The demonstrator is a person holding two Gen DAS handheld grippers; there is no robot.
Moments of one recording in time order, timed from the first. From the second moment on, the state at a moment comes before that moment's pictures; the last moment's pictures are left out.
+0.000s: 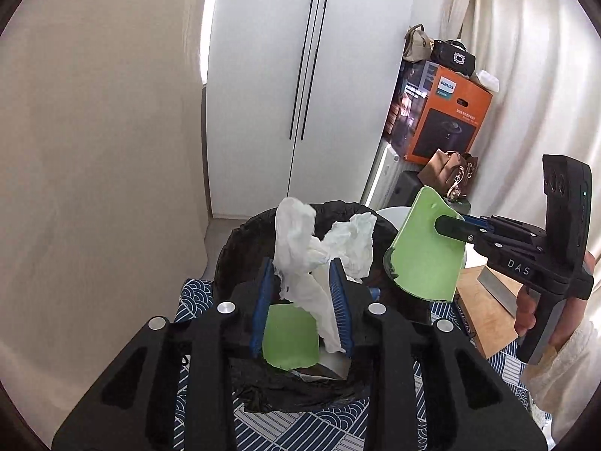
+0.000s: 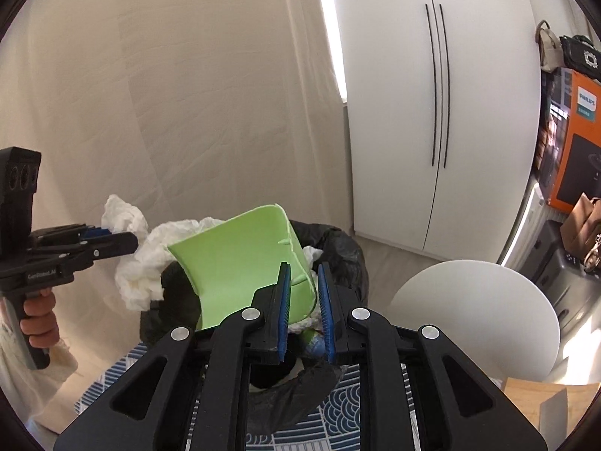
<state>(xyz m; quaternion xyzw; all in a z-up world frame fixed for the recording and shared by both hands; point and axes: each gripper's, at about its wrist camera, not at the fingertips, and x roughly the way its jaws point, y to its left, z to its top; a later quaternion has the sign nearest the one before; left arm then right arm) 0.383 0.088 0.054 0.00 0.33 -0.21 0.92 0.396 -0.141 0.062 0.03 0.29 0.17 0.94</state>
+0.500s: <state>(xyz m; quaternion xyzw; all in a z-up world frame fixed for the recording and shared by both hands) 0.379 0.095 0.027 0.06 0.33 -0.15 0.93 0.367 -0.186 0.029 0.02 0.31 0.10 0.95</state>
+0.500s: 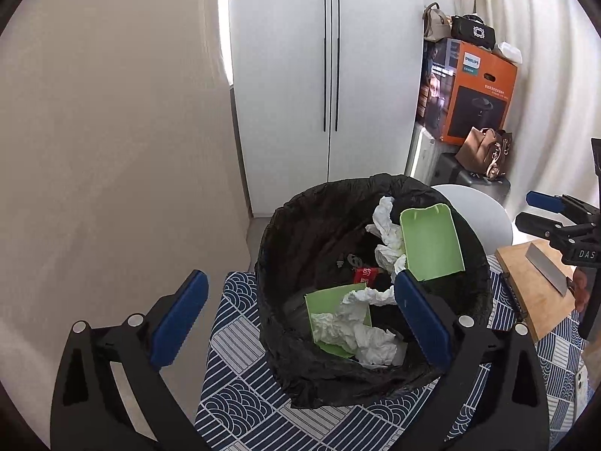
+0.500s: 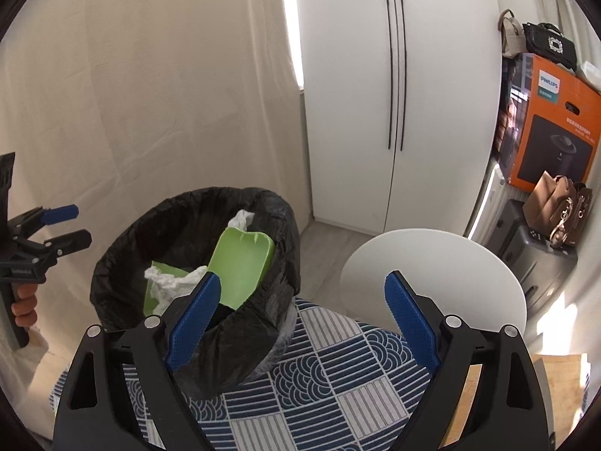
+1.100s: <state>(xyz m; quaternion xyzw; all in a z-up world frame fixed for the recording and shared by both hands) 0.240 0.035 0.033 0.04 0.34 -0.08 0.93 0.251 -0.231 0.020 -0.03 0.30 0.16 0.94</state>
